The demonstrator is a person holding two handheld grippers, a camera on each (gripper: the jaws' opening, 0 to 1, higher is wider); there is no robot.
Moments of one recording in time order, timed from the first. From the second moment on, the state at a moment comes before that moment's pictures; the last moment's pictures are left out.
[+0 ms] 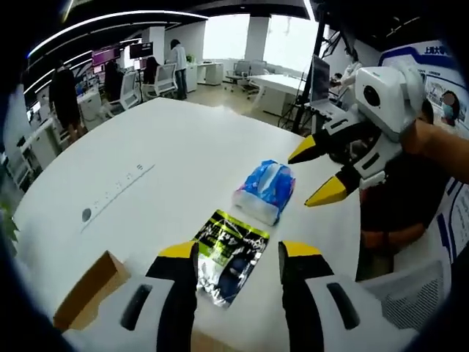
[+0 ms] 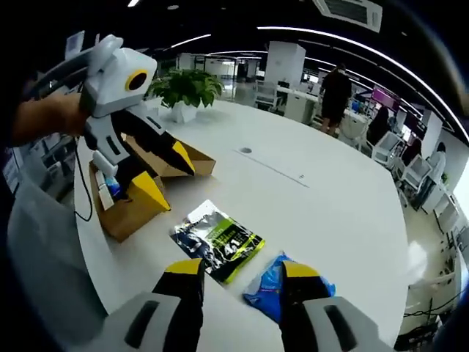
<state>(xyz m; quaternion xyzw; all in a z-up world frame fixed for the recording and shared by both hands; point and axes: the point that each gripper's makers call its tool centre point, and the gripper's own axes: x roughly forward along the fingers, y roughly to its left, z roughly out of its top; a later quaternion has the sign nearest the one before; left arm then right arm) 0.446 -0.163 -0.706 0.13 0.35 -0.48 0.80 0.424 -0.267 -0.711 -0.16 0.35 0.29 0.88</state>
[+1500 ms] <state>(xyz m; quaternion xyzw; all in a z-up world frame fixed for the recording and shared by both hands) 0.397 0.082 -0.725 0.06 0.39 -0.32 0.86 0.394 -0.043 -0.730 -0.09 0.34 0.42 0.84</state>
